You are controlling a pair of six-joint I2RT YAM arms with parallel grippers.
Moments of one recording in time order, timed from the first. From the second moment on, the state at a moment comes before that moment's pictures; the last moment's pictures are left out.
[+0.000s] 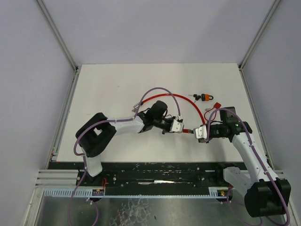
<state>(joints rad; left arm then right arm) -0.84 1.83 1.03 0.20 0.75 0.74 0.09 0.95 0.69 -0.88 -0.97 -1.72</state>
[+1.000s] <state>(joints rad) -0.81 1.81 1.01 0.24 0.77 0.72 0.12 0.98 0.73 -0.86 -0.98 -1.50</state>
